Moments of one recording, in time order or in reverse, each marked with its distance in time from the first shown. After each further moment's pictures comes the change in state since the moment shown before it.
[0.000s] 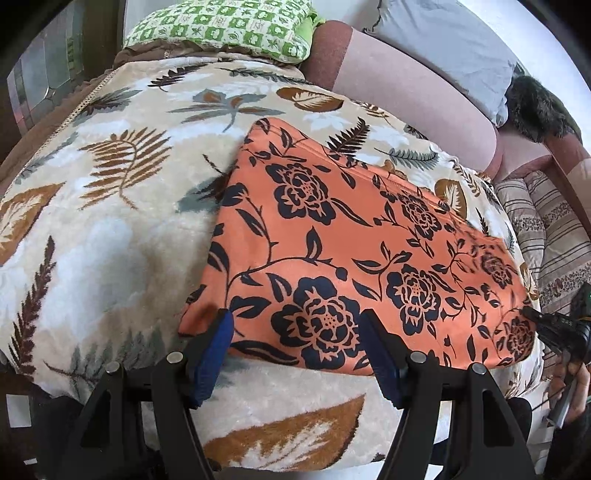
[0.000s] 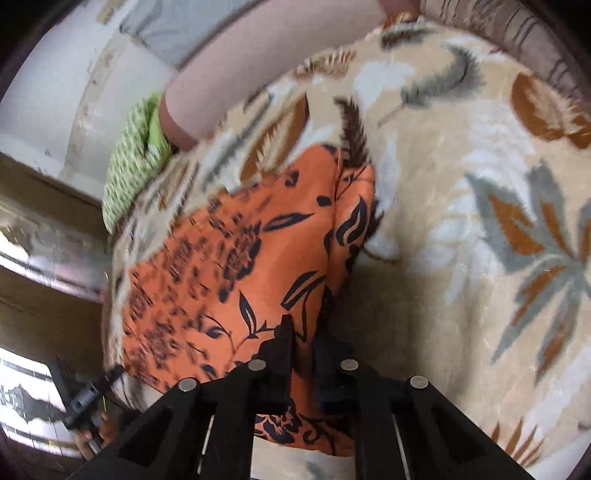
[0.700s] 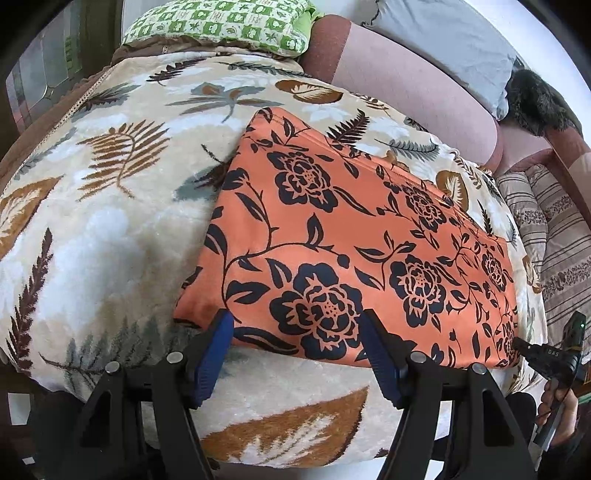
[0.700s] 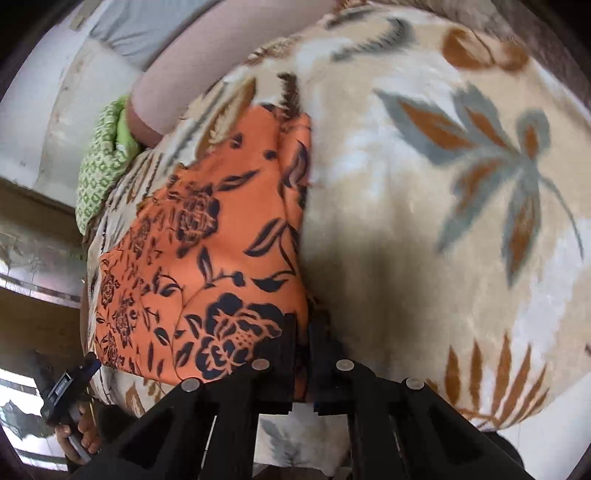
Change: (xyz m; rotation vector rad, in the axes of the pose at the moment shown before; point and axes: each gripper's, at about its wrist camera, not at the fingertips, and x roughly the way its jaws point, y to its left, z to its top) left arm 0.008 0.002 -0.006 0.014 0.025 0.000; right arm 0.004 -0.037 -0.049 0.044 0.044 -0.078
